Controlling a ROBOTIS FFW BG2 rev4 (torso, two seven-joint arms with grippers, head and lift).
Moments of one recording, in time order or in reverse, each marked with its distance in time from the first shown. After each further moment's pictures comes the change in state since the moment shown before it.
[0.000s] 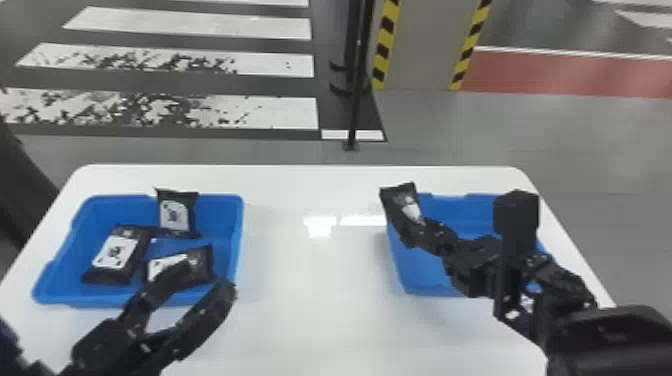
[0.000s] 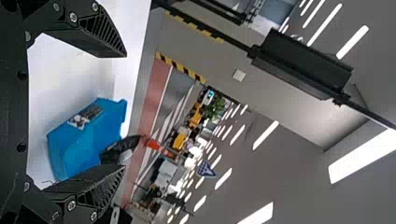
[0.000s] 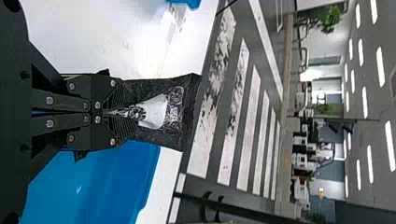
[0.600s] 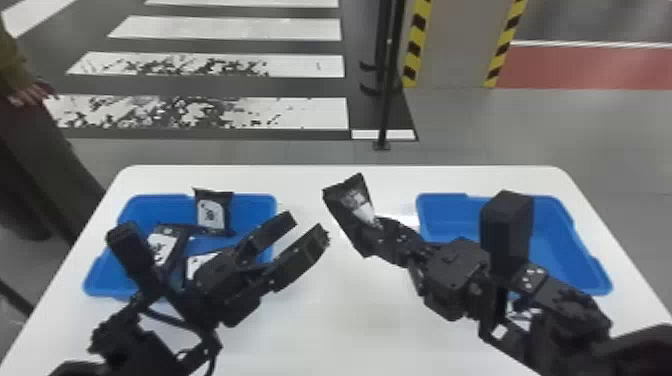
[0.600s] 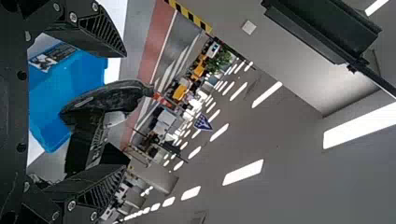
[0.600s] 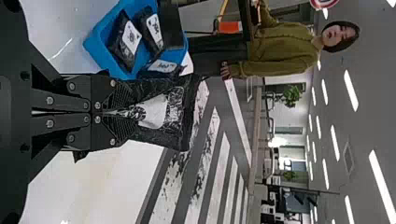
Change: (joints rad) left arm -0.289 0.015 -0.164 0.135 0.113 0.084 -0.001; right arm 0.075 -0.039 0.211 -0.211 -0.045 -0.011 0.026
